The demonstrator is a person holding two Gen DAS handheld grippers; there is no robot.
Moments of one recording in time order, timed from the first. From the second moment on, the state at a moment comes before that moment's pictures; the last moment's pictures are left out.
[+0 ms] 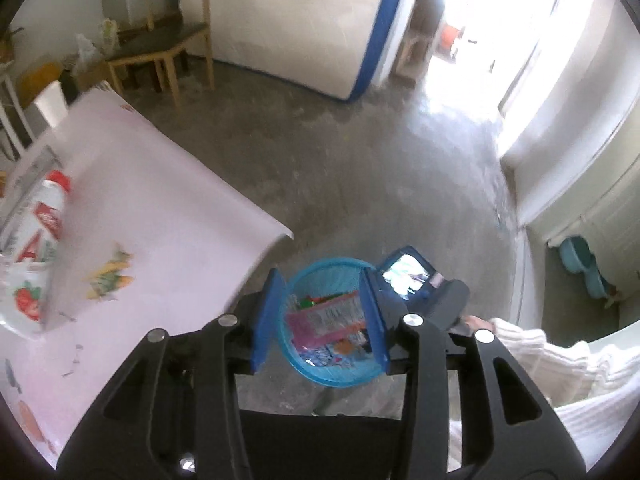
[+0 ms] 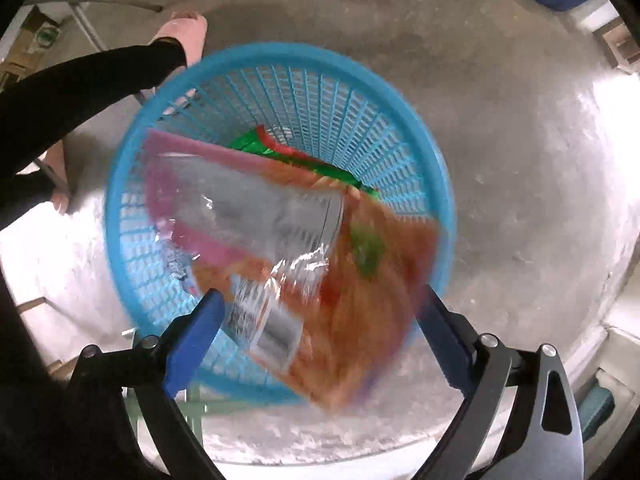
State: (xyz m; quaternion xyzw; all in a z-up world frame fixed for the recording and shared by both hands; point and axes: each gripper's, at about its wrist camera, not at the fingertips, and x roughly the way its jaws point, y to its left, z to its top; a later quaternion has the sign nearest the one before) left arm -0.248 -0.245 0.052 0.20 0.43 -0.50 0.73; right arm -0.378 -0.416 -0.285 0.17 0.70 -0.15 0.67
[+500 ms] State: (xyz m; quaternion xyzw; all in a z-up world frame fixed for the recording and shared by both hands) left arm -0.218 -0.184 0.087 0.14 0.41 -0.45 0.78; right arm -0.311 -0.387 -0.449 0.22 0.80 -0.12 0.55
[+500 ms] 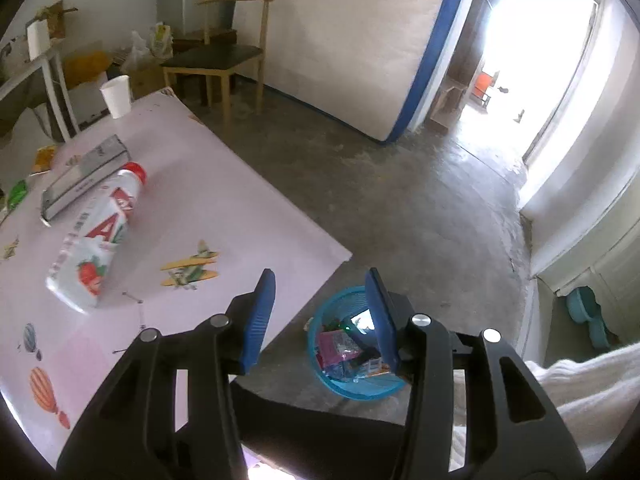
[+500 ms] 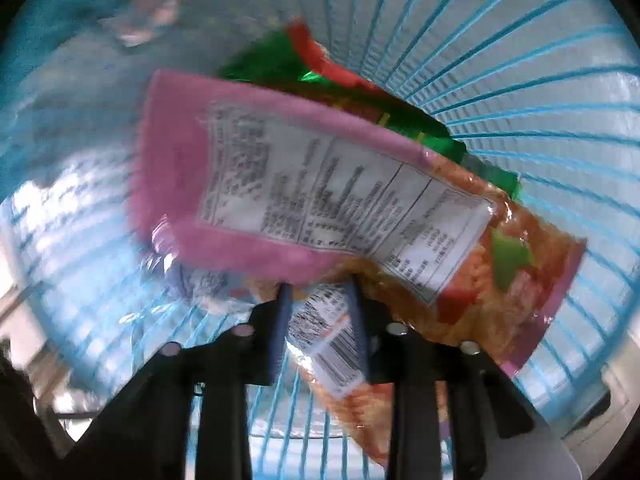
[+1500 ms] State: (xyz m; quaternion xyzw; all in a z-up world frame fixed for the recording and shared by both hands) left arm 0.009 -0.158 -0.009 0.29 0.48 -0.30 0.77; right arm -0.271 -0.411 -0.012 0.22 0.50 -0.03 0.84
